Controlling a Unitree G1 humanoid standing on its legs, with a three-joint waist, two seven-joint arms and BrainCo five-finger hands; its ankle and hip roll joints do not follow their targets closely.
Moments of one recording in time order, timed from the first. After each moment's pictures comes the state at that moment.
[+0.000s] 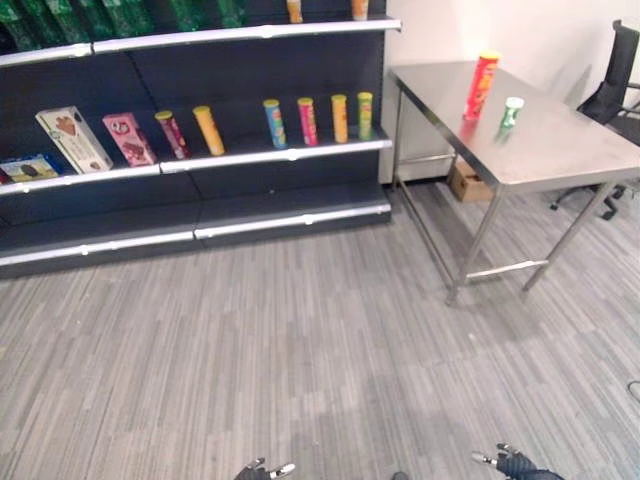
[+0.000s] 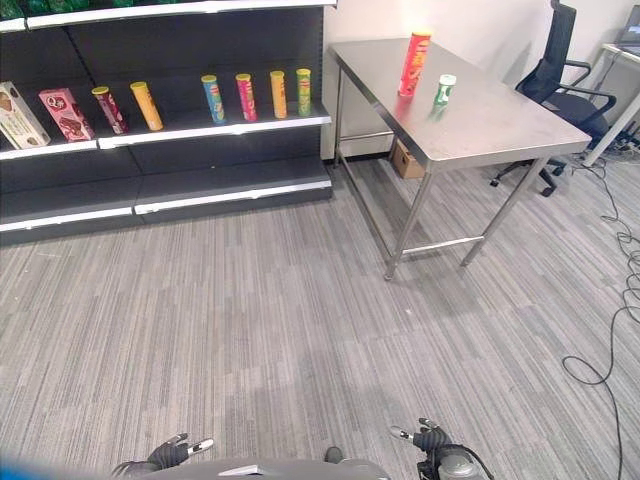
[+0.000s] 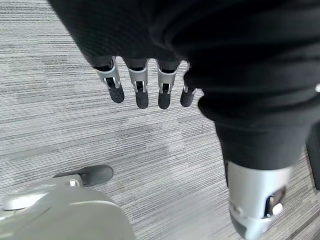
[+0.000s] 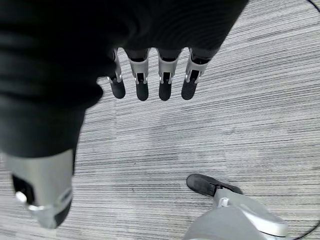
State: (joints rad) left arm 0.08 0.25 -0.14 1.15 -0.17 -0.04 -0.03; right arm 0.06 -0.32 0.17 1.07 0.16 -0.01 0.01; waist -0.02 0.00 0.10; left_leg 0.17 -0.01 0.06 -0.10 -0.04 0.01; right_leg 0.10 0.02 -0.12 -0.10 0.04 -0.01
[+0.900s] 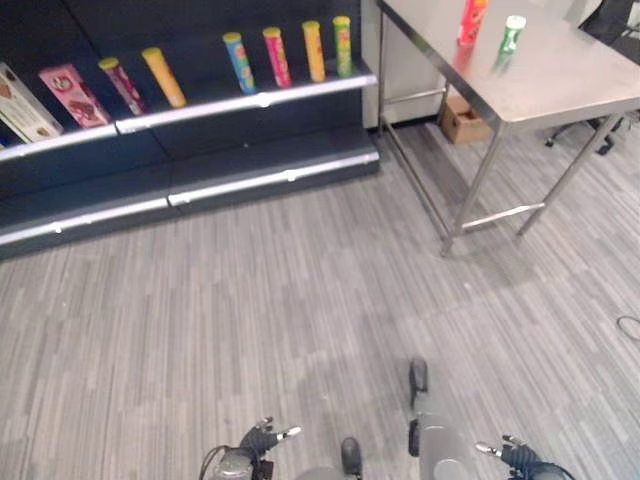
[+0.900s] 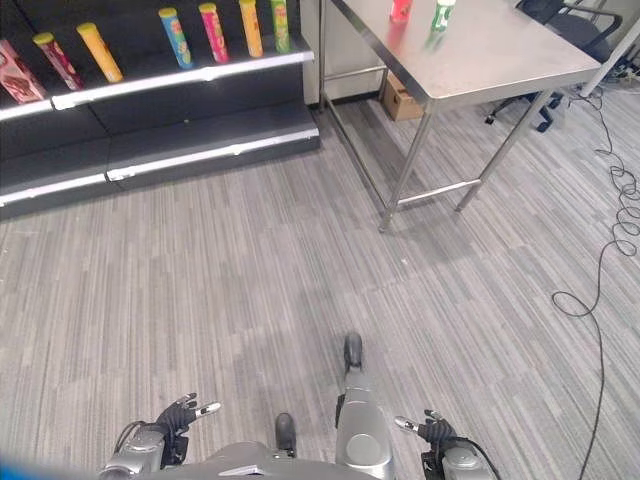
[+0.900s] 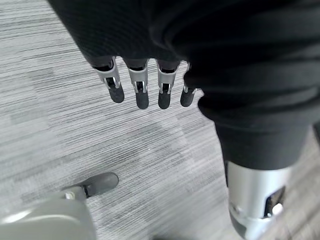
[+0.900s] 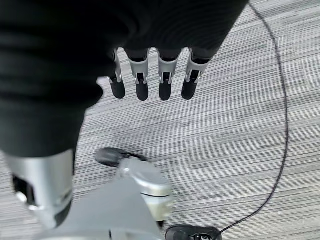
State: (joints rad) left arm -0.04 0.26 -0.15 1.13 -0.19 -0.05 -0.02; right arm 0.04 -0.30 0.12 1.07 0.16 0.00 0.01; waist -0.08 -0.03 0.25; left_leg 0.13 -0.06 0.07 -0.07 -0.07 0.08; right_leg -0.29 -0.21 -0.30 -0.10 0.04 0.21
